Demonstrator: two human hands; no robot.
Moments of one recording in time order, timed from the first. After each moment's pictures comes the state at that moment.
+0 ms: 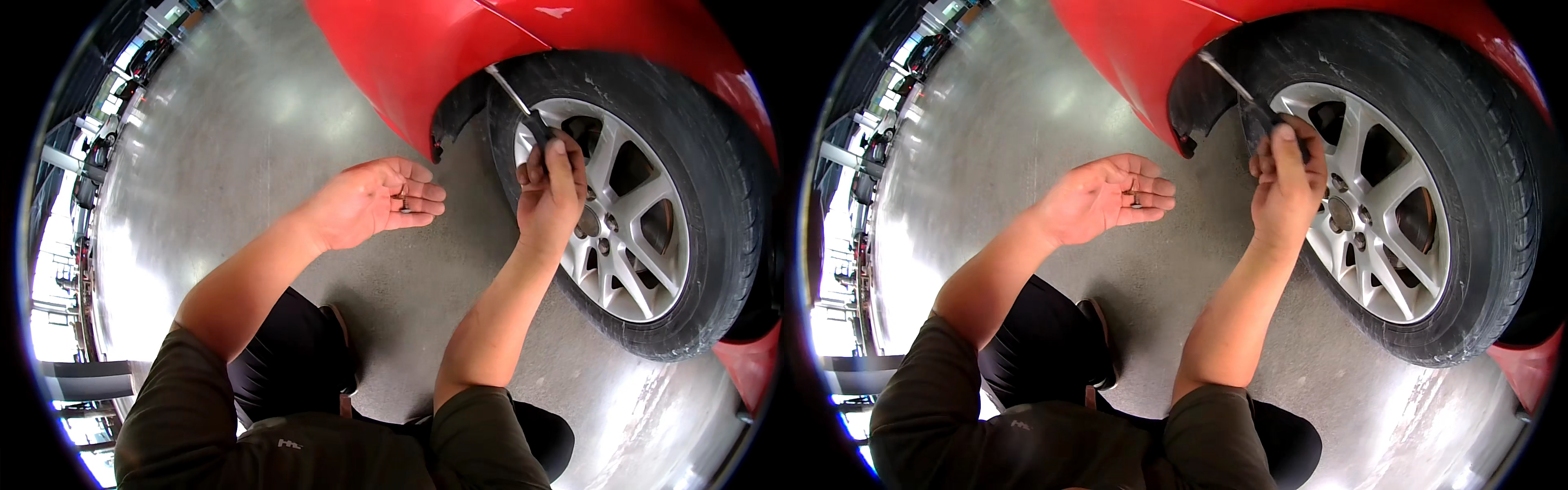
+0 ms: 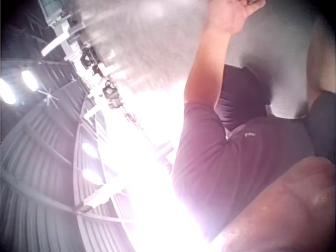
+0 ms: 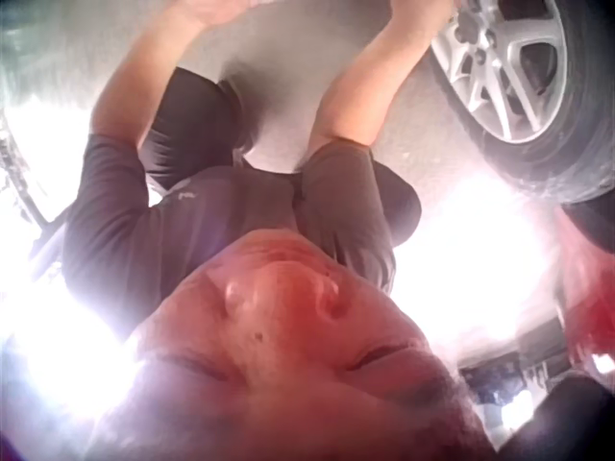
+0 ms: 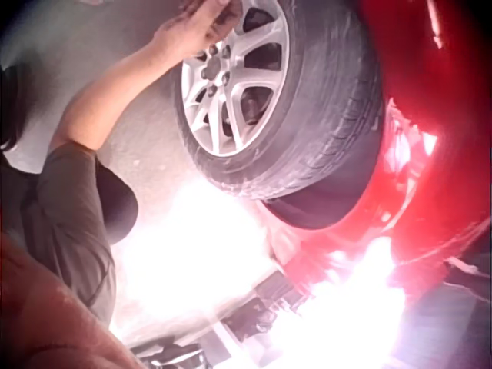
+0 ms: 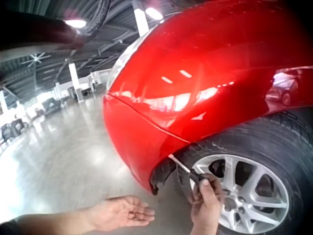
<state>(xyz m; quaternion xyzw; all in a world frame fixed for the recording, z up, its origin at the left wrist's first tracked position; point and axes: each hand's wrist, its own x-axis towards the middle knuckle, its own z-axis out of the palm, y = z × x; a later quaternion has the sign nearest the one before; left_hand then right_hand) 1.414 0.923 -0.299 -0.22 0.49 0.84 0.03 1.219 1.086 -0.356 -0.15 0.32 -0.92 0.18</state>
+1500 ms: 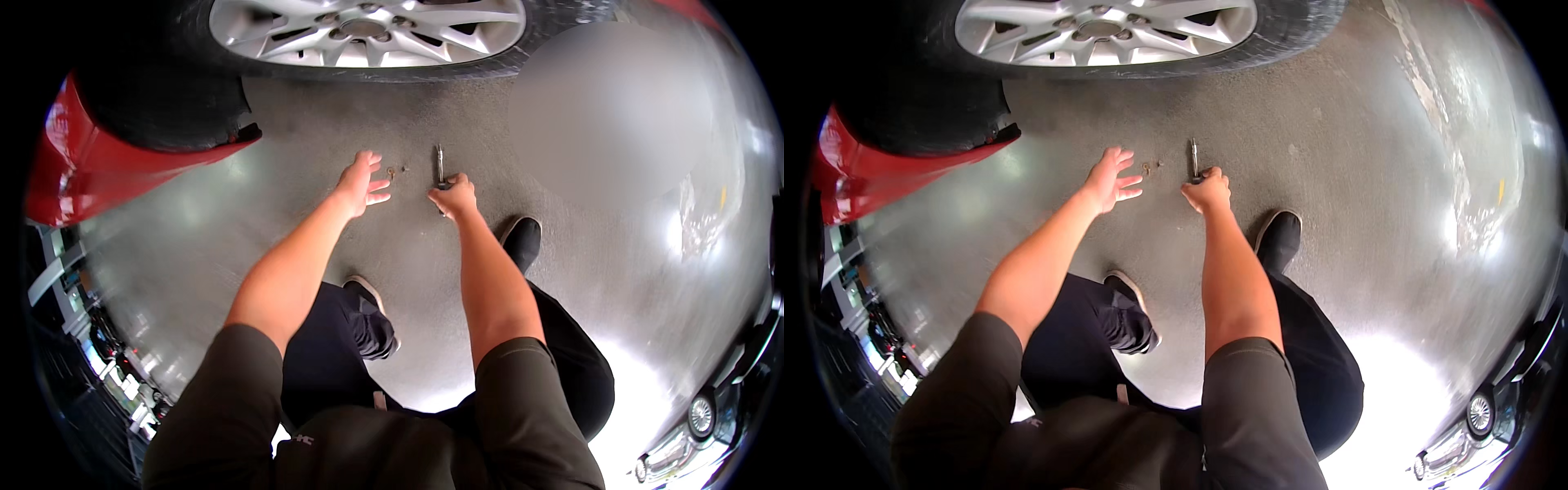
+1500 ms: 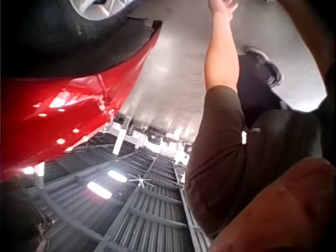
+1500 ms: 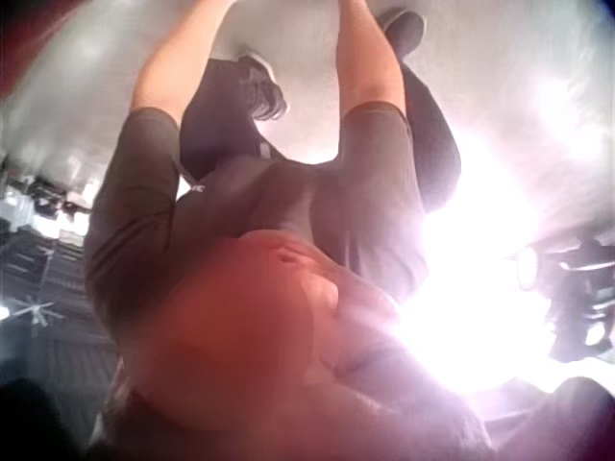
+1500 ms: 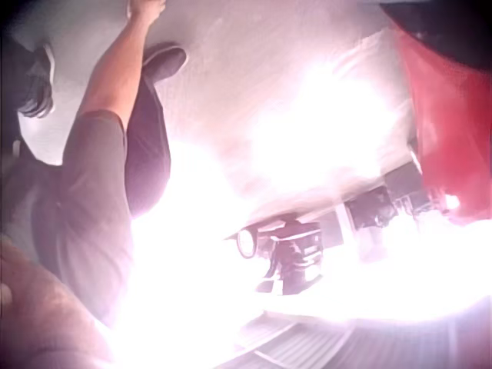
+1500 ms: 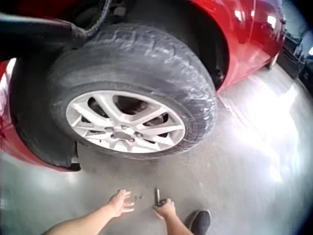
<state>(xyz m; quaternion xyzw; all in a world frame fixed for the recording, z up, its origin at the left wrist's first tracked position) 1.361 1.038 -0.526 -0.38 0.59 0.58 0.41 1.426 1.251 -0.607 0.31 0.80 -0.39 0.32</state>
